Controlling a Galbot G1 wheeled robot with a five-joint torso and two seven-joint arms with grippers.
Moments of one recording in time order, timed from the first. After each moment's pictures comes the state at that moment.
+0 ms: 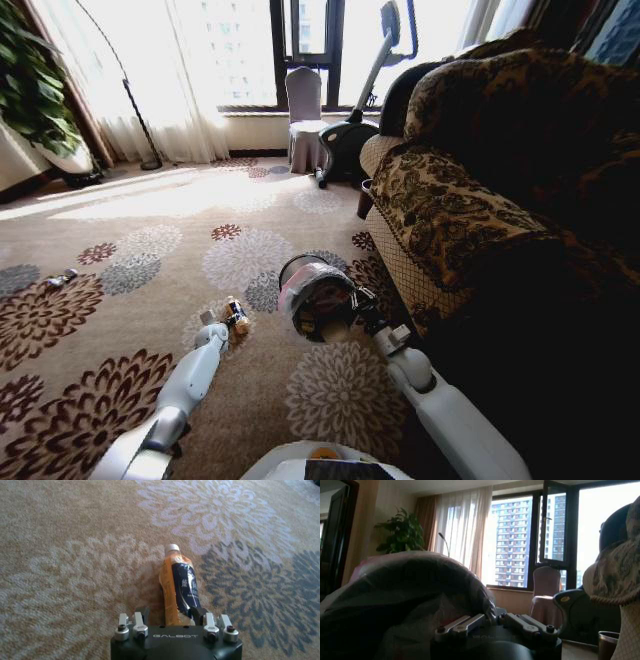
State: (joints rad) left arm 0.75 -1.20 -0.37 -0.87 -0.91 0.29 -0.25; right arm -1.08 1.08 0.07 1.75 0.33 0.31 -0.02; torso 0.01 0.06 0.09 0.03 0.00
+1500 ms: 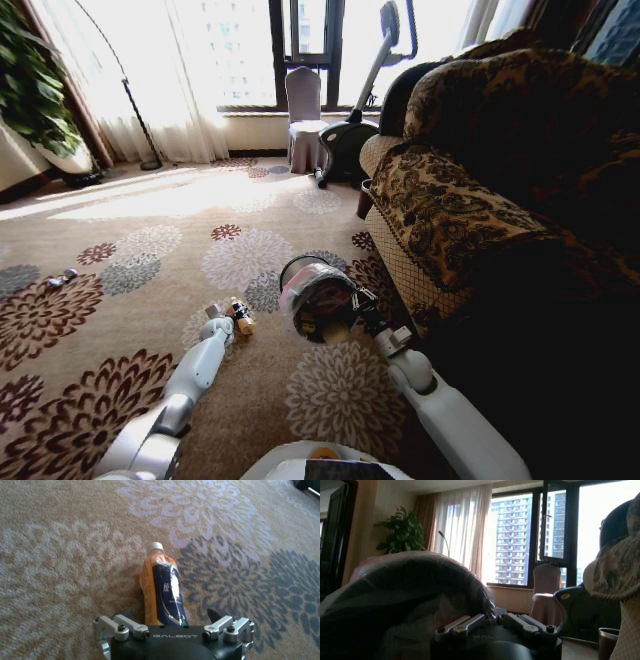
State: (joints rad) left arm 0.67 -1.24 -0.36 -0.76 -0.92 0.28 -0.16; right arm -1.09 1.08 0.06 1.74 0.33 0.31 -0.02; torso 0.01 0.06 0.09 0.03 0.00
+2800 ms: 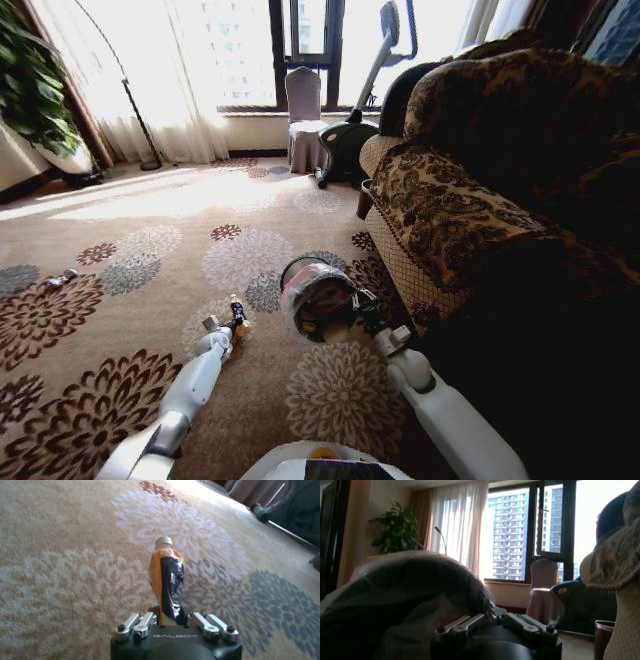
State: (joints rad) left arm 0.86 -1.18 -0.39 -0.94 -0.90 0.10 -0.04; right arm -1.07 1.10 0.06 1.69 0.34 0.31 -0.02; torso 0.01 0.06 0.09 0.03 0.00
